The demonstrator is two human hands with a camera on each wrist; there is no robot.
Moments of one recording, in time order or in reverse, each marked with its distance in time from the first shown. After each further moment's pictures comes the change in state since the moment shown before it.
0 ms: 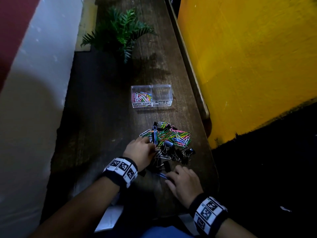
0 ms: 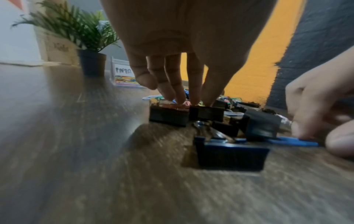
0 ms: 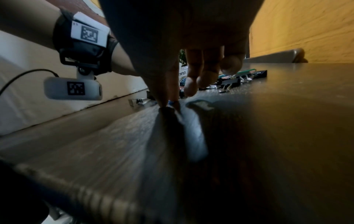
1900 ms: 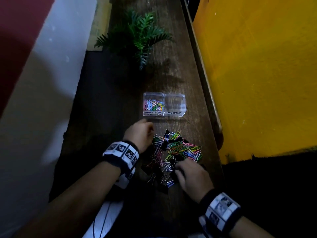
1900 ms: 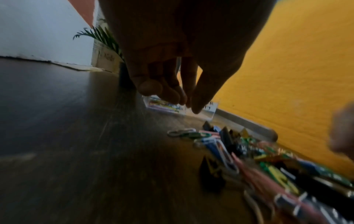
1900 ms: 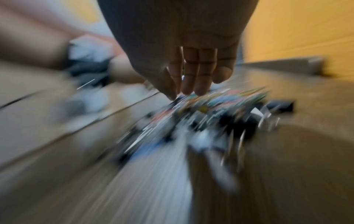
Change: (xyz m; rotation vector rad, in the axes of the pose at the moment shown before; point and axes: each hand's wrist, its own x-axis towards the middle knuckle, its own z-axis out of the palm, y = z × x) left_hand 0.054 -0.050 -0.056 -0.336 0.162 -0.193; right_hand 0.060 0.008 -0.034 0.221 0.138 -0.091
